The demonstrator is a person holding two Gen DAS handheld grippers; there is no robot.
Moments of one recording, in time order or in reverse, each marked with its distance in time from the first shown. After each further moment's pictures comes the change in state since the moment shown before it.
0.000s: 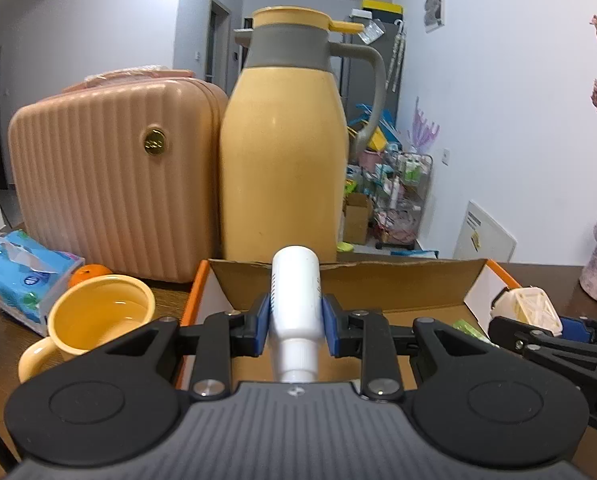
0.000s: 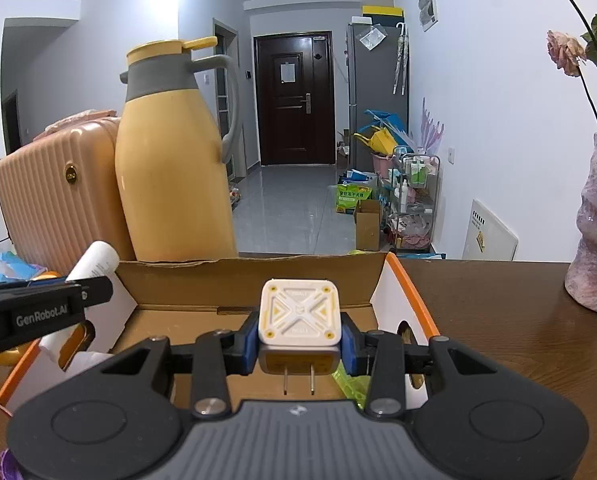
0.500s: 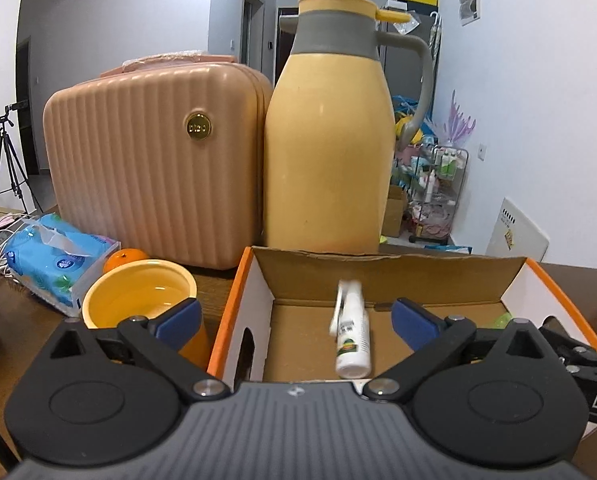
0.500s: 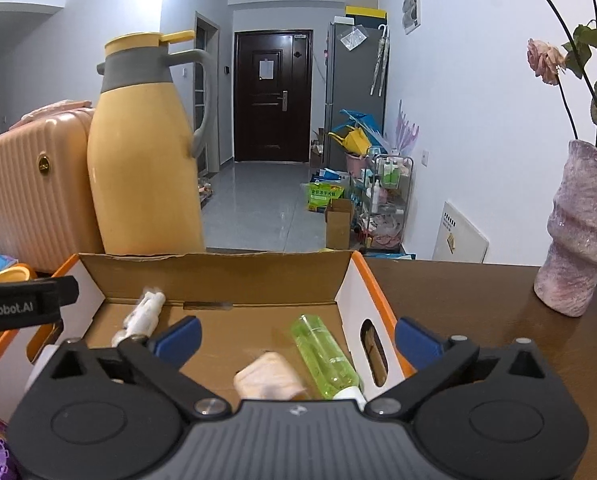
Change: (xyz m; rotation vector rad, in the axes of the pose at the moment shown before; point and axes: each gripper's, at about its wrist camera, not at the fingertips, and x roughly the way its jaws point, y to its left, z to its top) left arm 0.004 0.014 -0.002 -0.036 0.035 0.100; right arm 0.002 -0.002 0.005 -0.018 0.010 -0.097
